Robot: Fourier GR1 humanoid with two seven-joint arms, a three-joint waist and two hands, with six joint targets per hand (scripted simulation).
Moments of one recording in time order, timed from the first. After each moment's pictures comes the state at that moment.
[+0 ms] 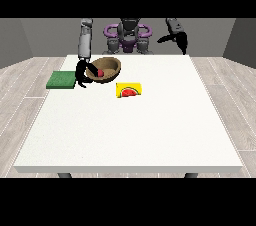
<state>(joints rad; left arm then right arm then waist) -0.42 0.12 -0.02 -1.35 -0.09 0.04 -0.20 -0.45 -0.21 -0.28 -0.60 -0.02 -0.23 -0.51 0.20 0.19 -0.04</state>
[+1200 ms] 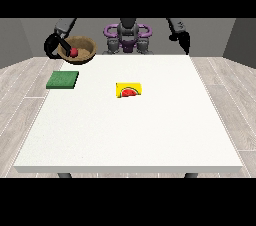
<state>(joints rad) -0.26 0.18 0.13 -1.14 -0.01 0.01 -0.29 -0.53 -0.42 -0.16 -0.73 0.10 -0.18 0.17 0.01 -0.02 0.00</state>
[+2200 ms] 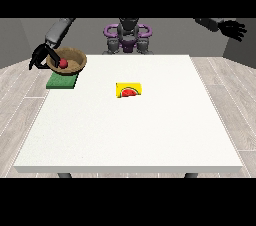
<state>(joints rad) -0.36 0.63 0.50 -0.98 0.28 -0.37 -0.40 -0.53 -0.56 -0.34 -0.68 0.01 -0.15 -0.03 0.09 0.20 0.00</state>
